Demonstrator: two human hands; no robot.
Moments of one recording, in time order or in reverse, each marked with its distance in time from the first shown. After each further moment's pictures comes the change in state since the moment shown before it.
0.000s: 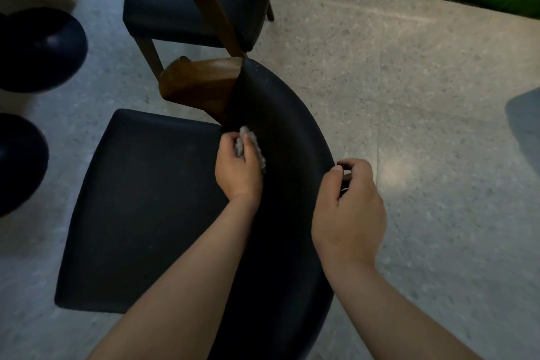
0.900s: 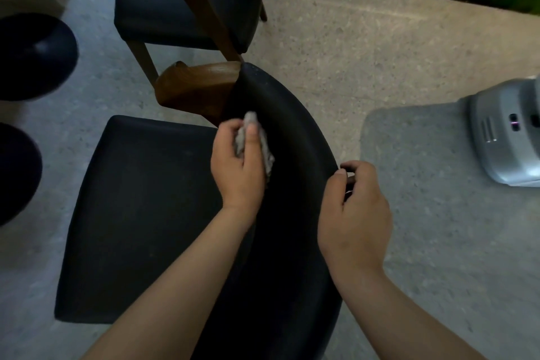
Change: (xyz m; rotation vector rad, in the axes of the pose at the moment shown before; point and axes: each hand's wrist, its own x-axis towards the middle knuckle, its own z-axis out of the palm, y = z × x) left_hand -0.012 0.043 -0.031 -0.150 -0.122 0.271; right_hand -0.003 0.000 -0.001 0.001 0.018 -0.014
